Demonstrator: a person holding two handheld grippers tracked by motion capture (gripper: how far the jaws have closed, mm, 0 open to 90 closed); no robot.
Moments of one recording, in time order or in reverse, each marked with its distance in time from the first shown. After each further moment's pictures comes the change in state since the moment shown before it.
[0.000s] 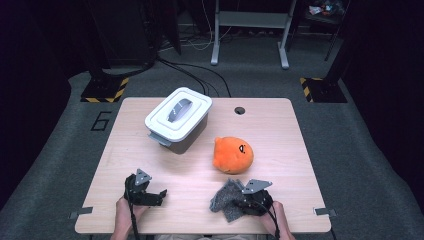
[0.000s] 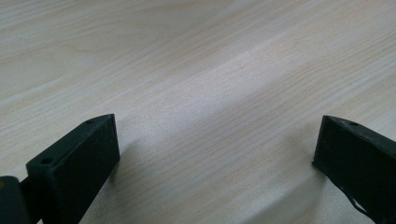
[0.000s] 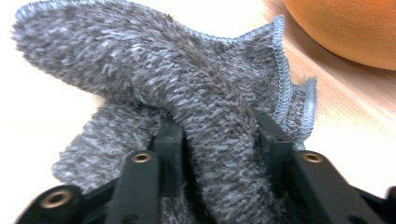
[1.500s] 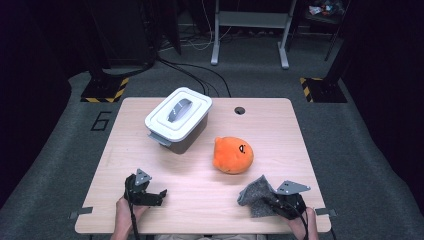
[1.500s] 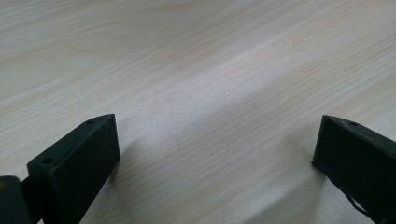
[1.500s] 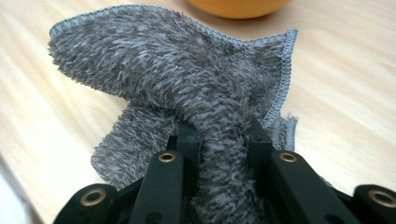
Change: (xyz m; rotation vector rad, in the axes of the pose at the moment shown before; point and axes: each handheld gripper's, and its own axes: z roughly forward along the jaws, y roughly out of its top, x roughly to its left) left arm 0.000 0.000 0.000 -0.002 0.000 0.001; right arm -0.031 -0.038 -0.074 -0.035 -0.149 0.136
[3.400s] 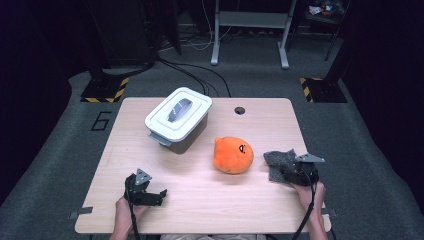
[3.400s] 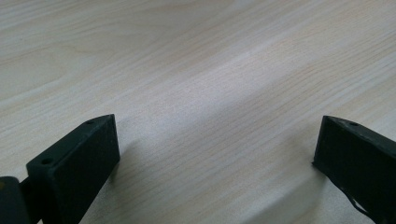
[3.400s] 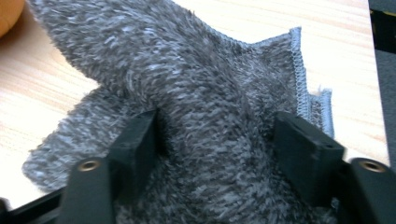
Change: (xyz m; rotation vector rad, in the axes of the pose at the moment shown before) left arm 0.000 0.001 0.000 0.002 0.002 0.000; right arm -0.115 -0.001 0.040 -0.007 -0.321 0.261
